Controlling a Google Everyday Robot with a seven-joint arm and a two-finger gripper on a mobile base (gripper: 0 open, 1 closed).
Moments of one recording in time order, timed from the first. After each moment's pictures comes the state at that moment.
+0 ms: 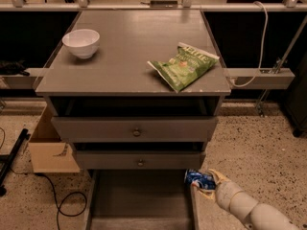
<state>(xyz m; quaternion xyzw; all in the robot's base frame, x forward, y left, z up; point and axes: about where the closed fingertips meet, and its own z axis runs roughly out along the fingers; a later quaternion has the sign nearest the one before) 0.489 -0.213 0.470 -0.50 0.70 -0.06 0.51</state>
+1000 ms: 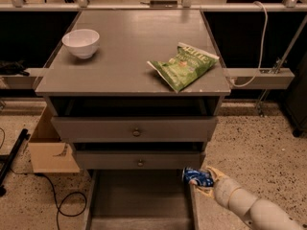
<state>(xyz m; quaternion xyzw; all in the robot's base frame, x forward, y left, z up) 0.494 -0.201 0.486 -0.52 0.68 -0.05 0.51</state>
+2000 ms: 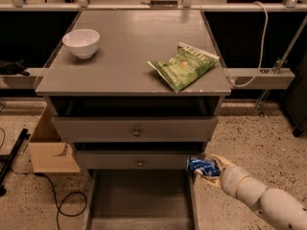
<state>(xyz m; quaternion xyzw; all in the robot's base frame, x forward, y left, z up) 0.507 -0.213 0.546 -0.55 0.65 -0.08 0.52</state>
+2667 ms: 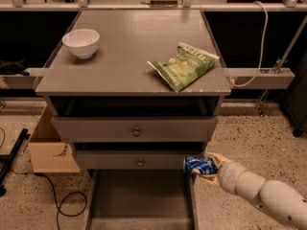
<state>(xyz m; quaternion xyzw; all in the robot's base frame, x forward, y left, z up) 0.508 -0.198 0.556 -0.58 0.63 -0.07 0.50</state>
